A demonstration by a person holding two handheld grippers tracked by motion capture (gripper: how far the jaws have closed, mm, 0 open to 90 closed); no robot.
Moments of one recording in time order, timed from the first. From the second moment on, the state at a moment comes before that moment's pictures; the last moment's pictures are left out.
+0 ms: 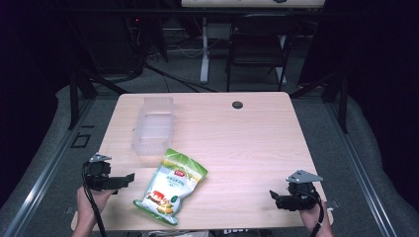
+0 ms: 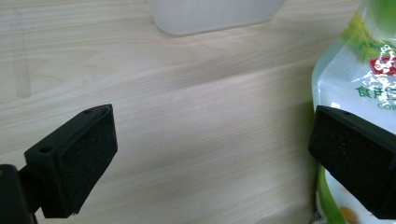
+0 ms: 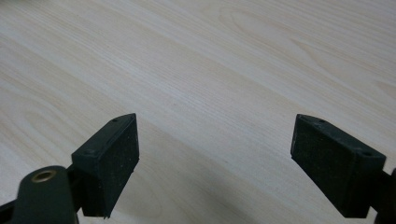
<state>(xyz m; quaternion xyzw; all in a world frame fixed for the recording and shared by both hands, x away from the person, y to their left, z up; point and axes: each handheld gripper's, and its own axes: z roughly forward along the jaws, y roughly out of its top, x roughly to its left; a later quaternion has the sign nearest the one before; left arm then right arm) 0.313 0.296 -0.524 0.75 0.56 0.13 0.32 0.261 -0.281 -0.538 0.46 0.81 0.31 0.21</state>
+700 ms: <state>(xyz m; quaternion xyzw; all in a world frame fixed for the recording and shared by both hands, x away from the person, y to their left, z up) 0.324 0.259 -0.526 0.80 0.49 0.04 0.36 0.262 -0.280 -0.540 0.45 0.81 0.31 0.21</state>
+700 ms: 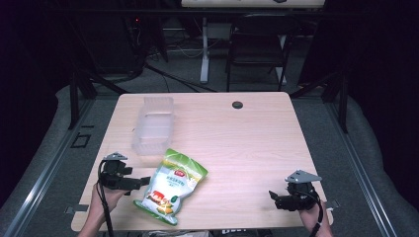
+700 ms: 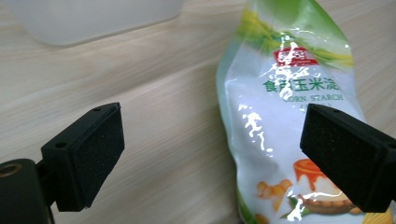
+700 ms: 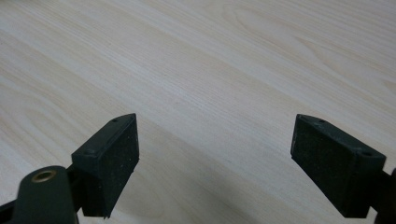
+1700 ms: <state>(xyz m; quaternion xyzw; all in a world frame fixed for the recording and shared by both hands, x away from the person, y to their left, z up) 0.372 0.228 -0.540 0.81 0.43 -0.01 0.41 0.263 -0.277 -0.541 0.45 0.81 0.30 0.21</state>
